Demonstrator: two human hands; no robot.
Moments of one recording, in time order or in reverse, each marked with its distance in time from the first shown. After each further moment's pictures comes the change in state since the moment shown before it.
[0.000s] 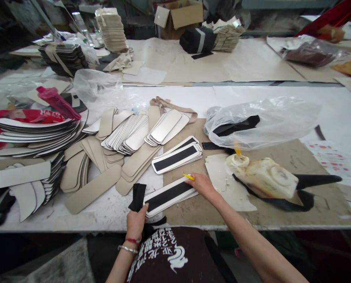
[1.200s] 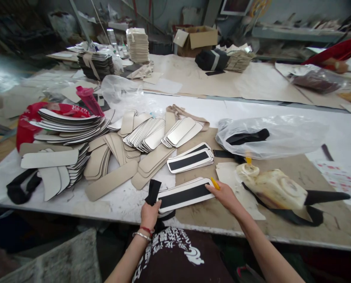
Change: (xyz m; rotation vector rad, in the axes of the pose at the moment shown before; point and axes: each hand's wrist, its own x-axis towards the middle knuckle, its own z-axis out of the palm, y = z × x) left_hand 0.005 -0.003 -0.004 -0.094 -0.040 0.111; right_hand -0.054 0.000 -0.023 0.496 0.193 0.026
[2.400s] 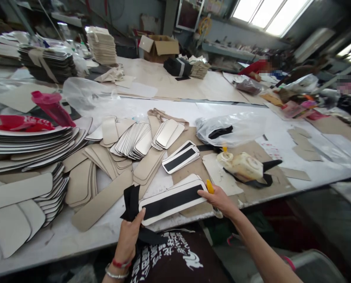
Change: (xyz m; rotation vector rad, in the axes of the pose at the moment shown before) left_hand 0.001 0.034 -0.107 -0.380 -0.350 -0.053; right_hand -0.069 -0.068 0.031 0.462 0.024 0.199
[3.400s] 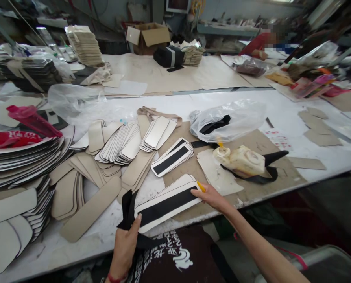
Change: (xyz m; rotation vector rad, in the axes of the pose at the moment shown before) left_hand -0.005 -0.004 0.038 0.249 0.134 0.071; right_hand 0.035 0.034 -0.032 -0.031 -0.181 0.001
